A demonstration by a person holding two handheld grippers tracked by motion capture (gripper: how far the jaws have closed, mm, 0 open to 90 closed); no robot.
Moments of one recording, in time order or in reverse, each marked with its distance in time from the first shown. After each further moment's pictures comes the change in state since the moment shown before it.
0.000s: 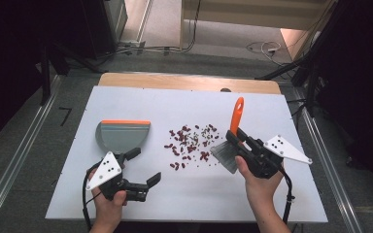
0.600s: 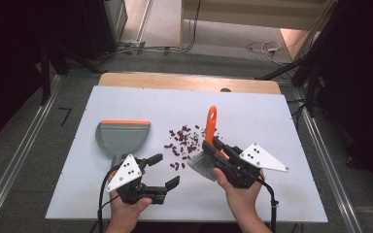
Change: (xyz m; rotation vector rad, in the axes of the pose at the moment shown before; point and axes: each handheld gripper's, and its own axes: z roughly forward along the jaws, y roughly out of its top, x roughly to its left) left arm -0.029 0.005 0.023 0.030 -0.120 -0.056; right arm 0.052 -0.009 0.013 0.000 0.114 -0.030
